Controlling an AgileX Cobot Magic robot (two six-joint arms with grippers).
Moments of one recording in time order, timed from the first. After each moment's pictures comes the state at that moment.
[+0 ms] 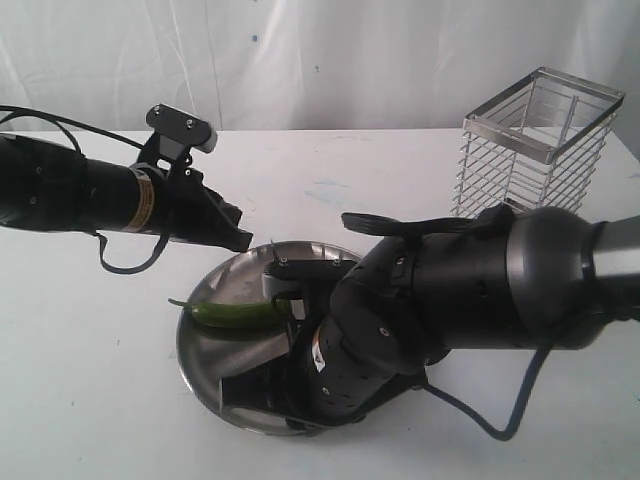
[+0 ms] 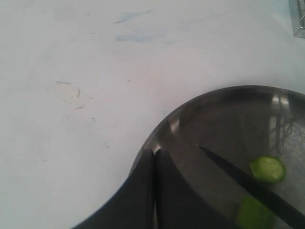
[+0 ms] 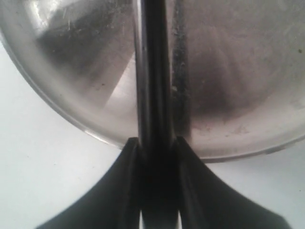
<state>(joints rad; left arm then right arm) -0.29 1.76 -1.00 1.48 -0.25 -1.32 0.92 1.74 -0.96 0.00 0.49 0.69</state>
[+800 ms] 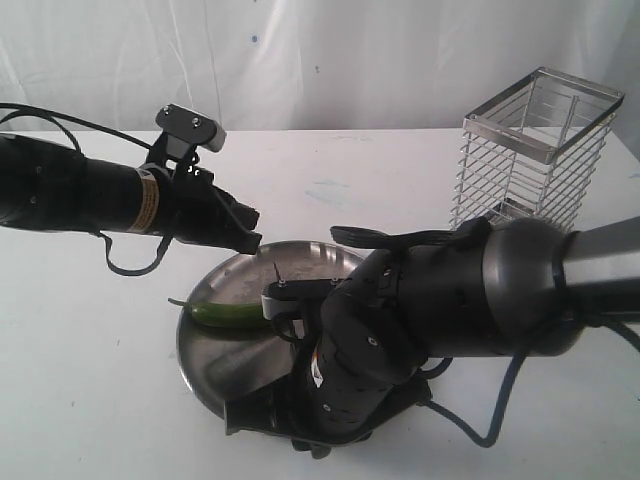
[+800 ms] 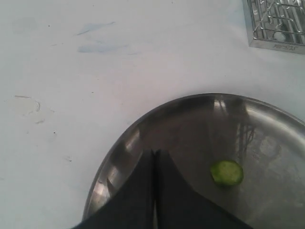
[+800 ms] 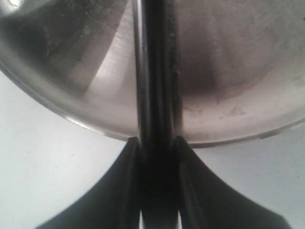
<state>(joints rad) -0.29 1.76 -1.00 1.47 -0.36 -1.31 0.93 1.78 -0.96 0.02 0.54 0.66</state>
